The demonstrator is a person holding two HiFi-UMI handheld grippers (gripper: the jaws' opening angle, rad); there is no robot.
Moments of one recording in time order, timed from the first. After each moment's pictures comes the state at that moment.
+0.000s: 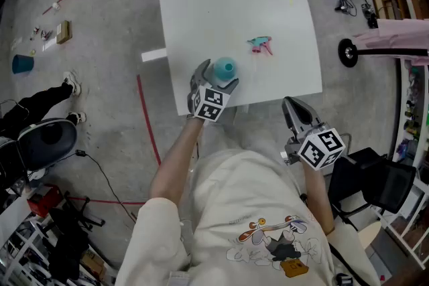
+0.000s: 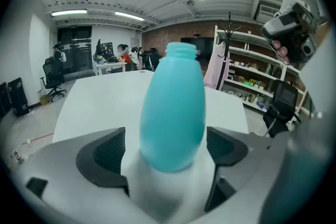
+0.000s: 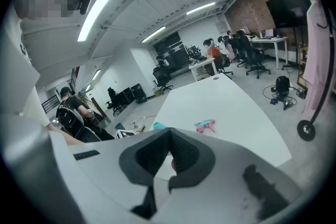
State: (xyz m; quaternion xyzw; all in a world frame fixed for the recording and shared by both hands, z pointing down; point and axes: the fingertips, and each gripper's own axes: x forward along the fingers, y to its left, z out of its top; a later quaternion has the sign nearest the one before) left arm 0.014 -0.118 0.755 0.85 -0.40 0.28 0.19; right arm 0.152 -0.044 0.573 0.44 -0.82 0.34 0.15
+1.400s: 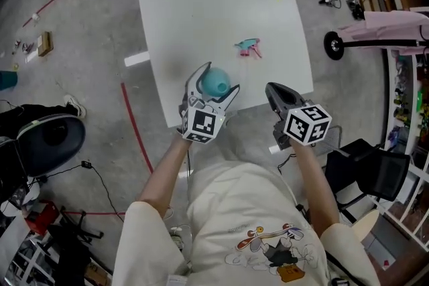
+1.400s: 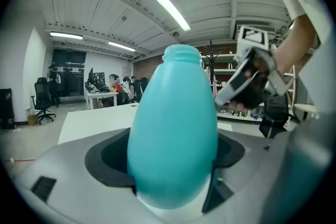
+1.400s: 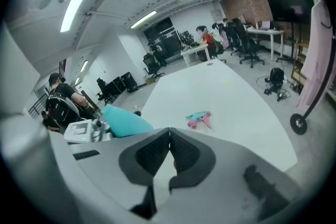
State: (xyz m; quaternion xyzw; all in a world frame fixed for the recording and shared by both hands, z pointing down) left arm 0.032 -0.134 0.664 0.91 -0.38 0.15 0.08; right arm 0.142 -0.103 0.647 0.45 -0.78 0.39 0.22
